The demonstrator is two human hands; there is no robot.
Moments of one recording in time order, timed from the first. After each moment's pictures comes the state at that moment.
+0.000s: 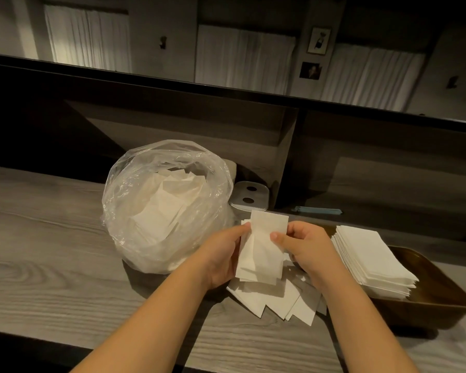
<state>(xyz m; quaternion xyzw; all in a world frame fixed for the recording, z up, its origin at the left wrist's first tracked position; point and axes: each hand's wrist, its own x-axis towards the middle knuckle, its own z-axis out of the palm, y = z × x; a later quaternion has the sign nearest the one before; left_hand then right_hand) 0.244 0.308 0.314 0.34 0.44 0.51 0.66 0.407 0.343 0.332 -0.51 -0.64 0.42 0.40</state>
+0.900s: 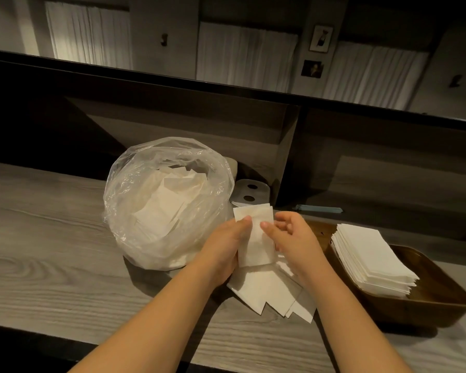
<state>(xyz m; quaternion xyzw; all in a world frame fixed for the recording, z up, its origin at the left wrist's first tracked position) 0.253 0.307 0.313 0.37 0.44 0.59 0.57 0.390 0.345 0.323 -0.47 -0.65 0.42 0.42</state>
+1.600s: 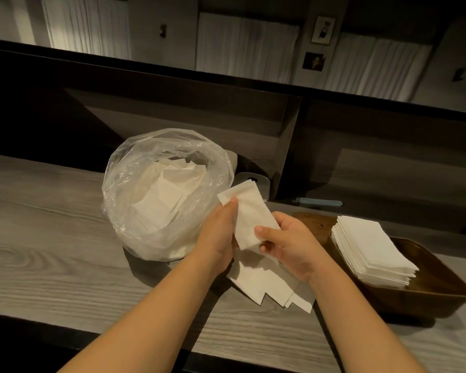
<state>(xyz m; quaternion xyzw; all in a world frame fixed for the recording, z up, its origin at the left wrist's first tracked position) 0.255 0.311 0.318 0.28 0.42 0.68 0.53 0.390 0.336 0.328 -0.38 -0.57 0.63 0.36</state>
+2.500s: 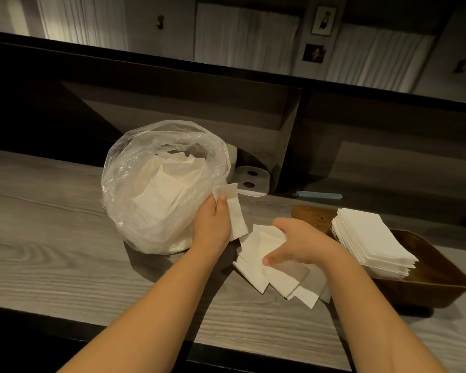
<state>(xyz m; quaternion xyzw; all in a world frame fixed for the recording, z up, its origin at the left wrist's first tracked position) 0.242 0.322 0.300 0.41 0.62 0.62 0.25 0.408 0.346 0.337 -0.54 -0.81 0.22 0.03</state>
